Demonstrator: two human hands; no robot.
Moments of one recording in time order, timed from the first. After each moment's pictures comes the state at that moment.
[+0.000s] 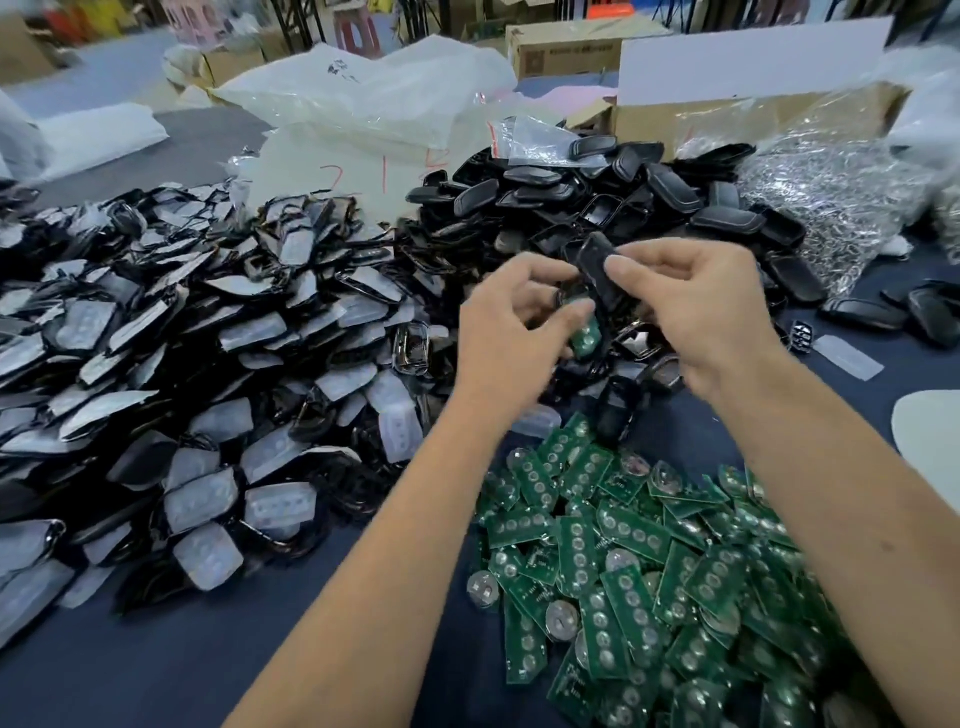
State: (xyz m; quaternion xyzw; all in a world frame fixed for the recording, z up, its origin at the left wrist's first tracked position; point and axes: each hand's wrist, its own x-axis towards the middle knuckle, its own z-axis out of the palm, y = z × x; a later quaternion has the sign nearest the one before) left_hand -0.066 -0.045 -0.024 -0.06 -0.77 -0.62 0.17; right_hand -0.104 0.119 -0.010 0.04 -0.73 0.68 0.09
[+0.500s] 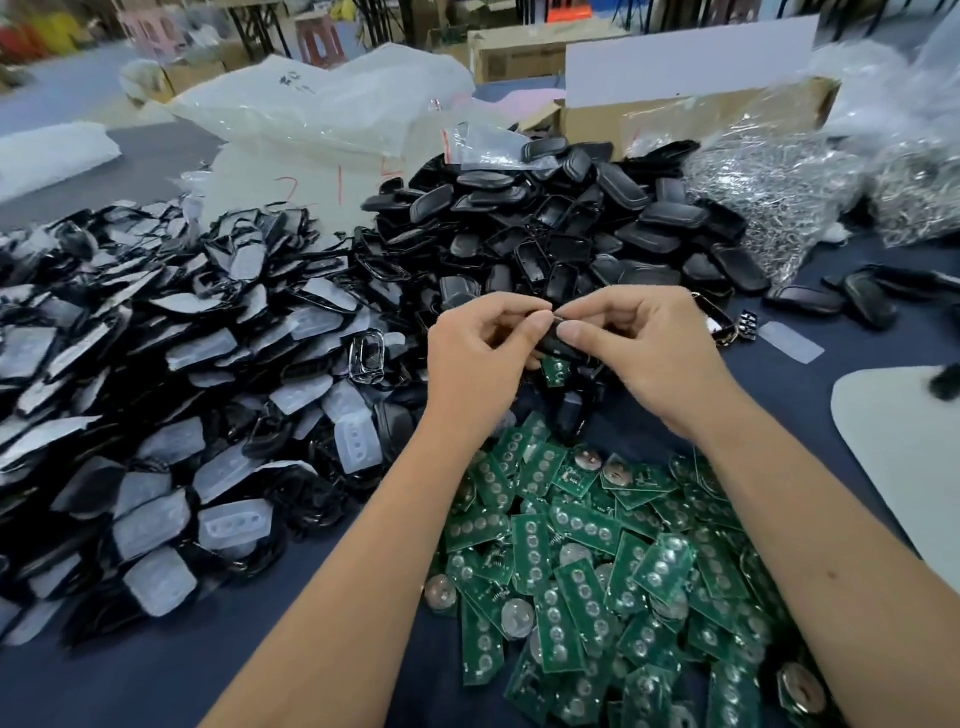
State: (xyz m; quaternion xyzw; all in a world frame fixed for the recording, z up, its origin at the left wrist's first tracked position) left_hand -0.065 -0.030 -0.045 -0.07 -0.76 -0.62 0.17; right_hand -0.085 0.148 -0.037 0.16 -0.78 0.61 0.06
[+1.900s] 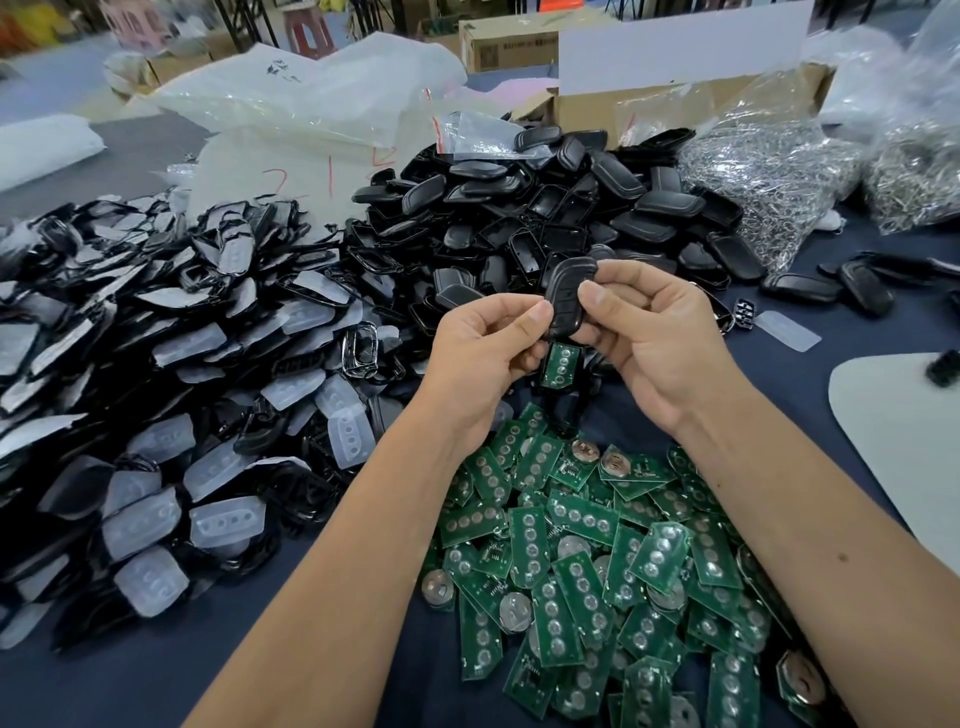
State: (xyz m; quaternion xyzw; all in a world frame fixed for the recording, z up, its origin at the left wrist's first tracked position) left_hand -0.058 -0.027 -0.036 0.00 -0.63 -0.78 -0.02; right_hand -0.075 0.138 -0.033 0.07 -0.50 0.87 -0.02
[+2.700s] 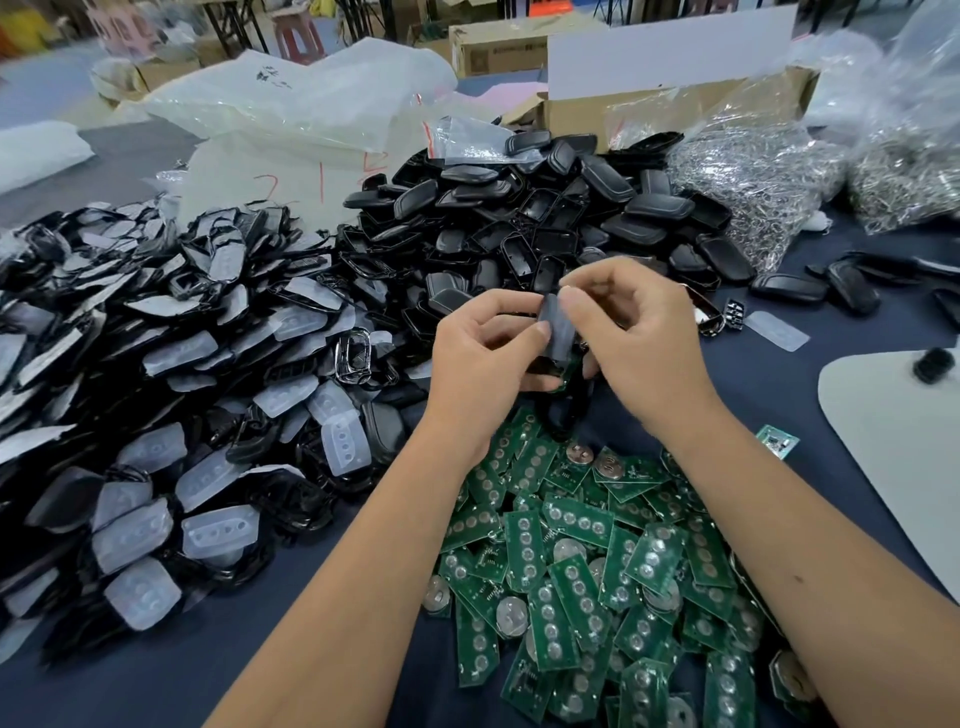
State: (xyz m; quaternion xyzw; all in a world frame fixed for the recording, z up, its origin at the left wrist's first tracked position) left_hand -0.051 -0.016 -0.037 -0.01 -0.66 -0.75 0.04; right_hand -0.074 0.137 -0.040 0.13 -0.77 0.61 0.16
